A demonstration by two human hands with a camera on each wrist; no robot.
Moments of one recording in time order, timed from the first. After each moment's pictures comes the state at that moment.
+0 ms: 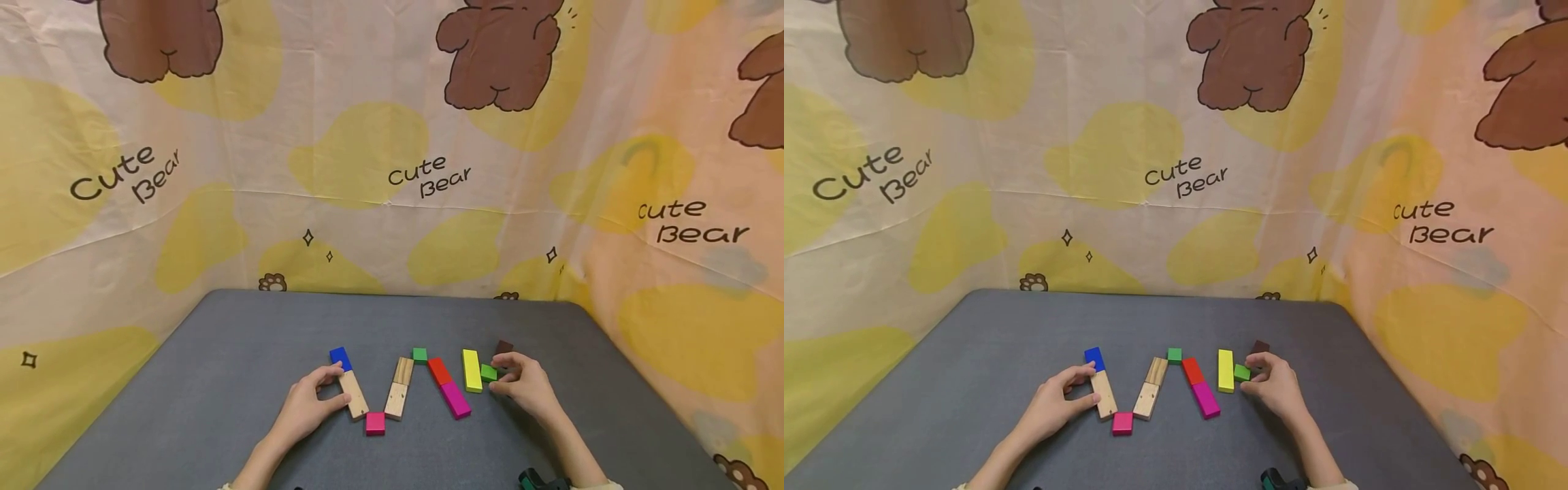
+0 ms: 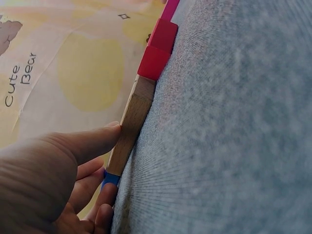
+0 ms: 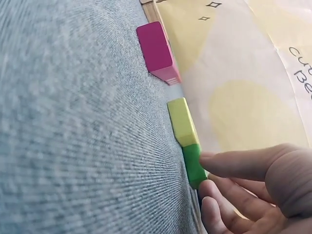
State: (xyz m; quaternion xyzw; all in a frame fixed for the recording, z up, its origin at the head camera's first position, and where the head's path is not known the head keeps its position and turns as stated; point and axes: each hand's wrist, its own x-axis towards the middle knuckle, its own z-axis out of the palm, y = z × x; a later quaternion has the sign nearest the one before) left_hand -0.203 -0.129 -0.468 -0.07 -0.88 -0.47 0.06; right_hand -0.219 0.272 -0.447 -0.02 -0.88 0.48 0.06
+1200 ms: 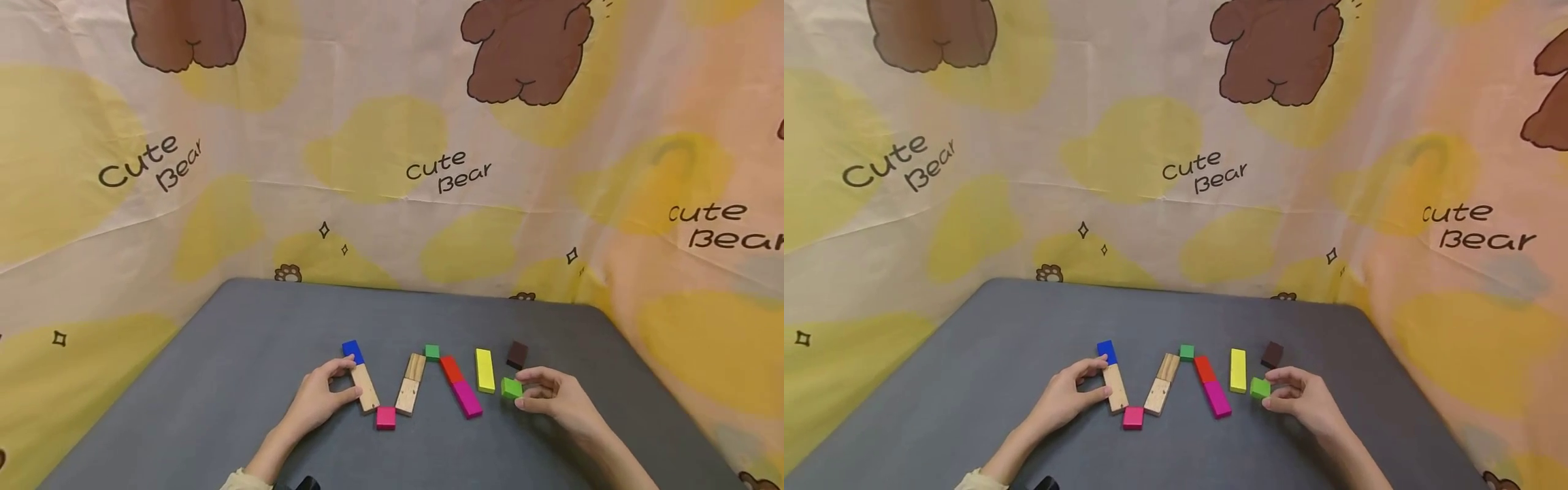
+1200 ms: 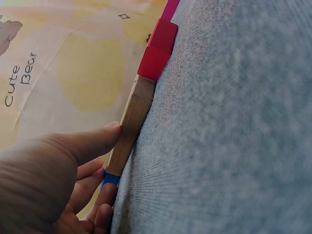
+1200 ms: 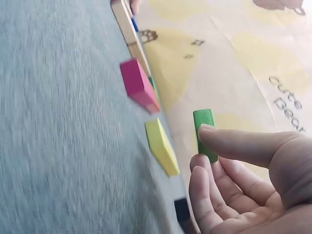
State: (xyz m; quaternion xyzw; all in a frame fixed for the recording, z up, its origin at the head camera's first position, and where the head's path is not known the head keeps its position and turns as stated) left_hand -0.205 -0.134 -0.473 -0.09 -0.87 -0.47 0.08; right_hand -0.194 0.296 -0.433 0.02 -0.81 0.58 -0.06
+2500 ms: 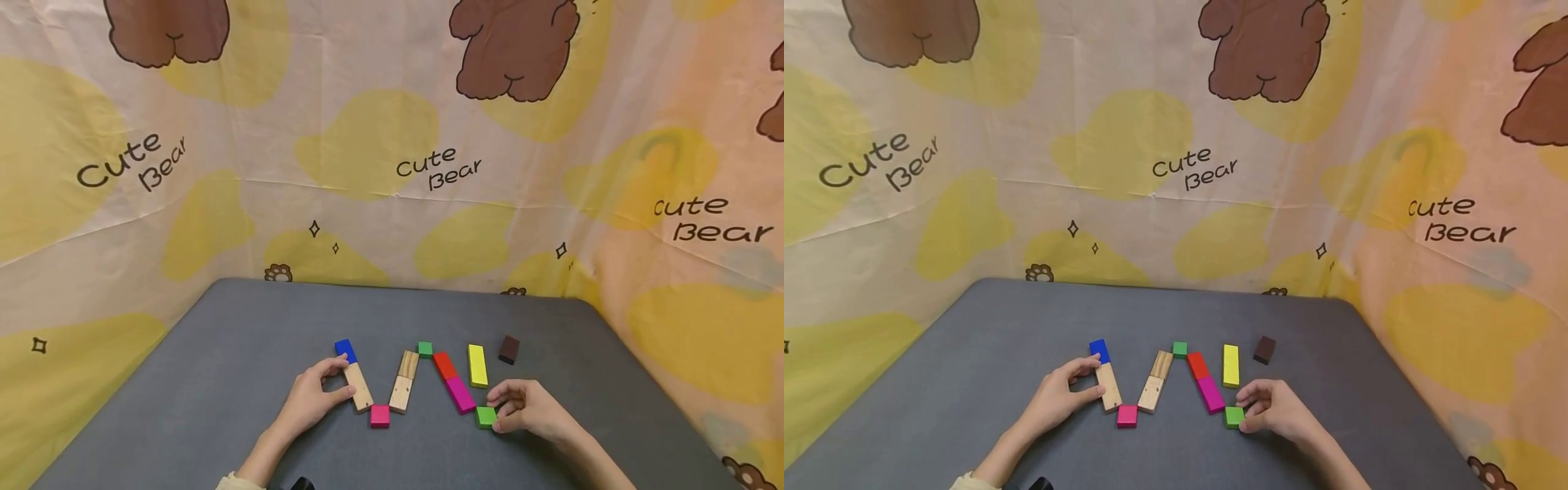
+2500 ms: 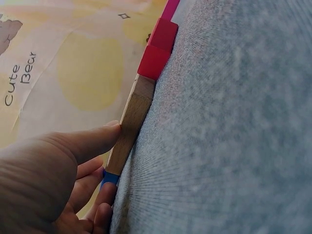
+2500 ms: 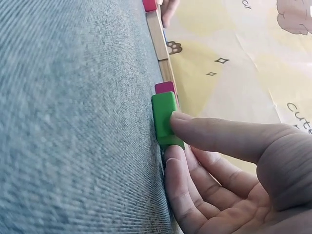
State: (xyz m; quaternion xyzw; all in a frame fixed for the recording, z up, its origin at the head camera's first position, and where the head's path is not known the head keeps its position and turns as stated) left_hand -0.207 -0.130 -0.470 -0.08 -0.88 -0.47 0.07; right_hand -0.191 0.280 -0.440 0.12 -0.79 0.57 -0.18
